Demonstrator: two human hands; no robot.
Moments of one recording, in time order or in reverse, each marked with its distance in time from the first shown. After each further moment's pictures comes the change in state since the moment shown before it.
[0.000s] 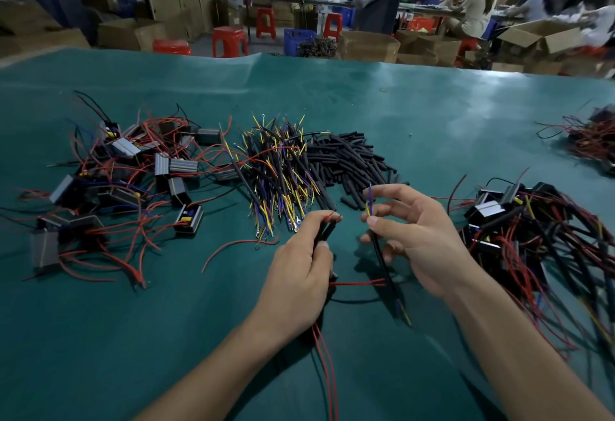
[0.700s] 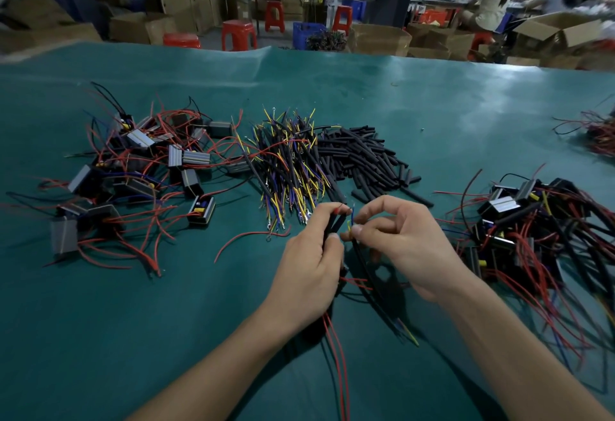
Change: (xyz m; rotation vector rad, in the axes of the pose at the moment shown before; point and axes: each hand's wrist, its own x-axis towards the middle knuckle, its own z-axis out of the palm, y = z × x) left_hand -0.001 0.000 -0.001 -0.052 0.005 -0.044; right_hand -0.007 0.010 0.024 -0.093 -0.126 0.005
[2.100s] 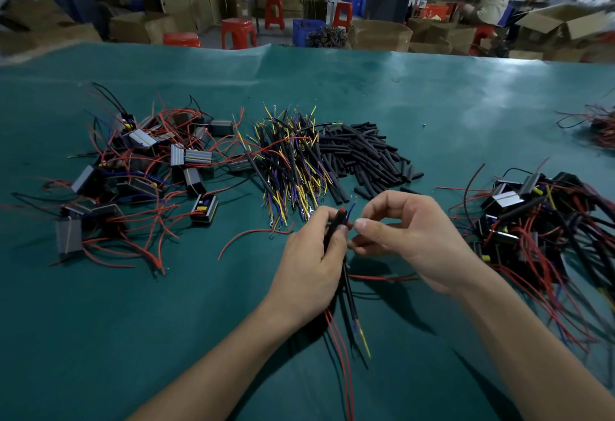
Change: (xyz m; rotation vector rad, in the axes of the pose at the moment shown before) left_hand 0.001 -0.003 -0.002 0.020 0.030 0.064; right_hand -0.004 -0.011 -0.004 0.110 -0.075 -0.014
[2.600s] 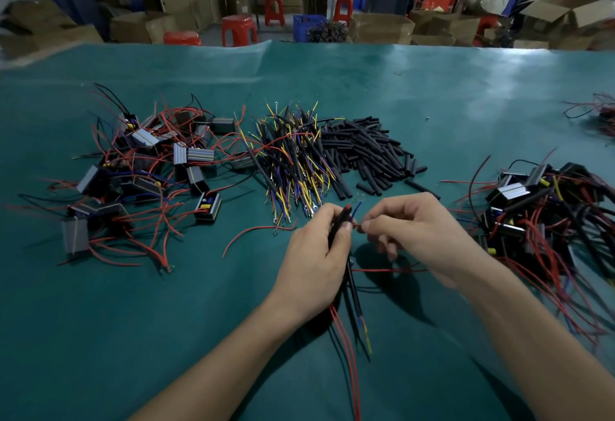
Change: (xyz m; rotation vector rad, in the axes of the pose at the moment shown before) left_hand -0.001 0.004 -0.002 0.067 -0.022 -0.019; right_hand 0.003 -0.001 -0.001 -0.308 0.040 0.102
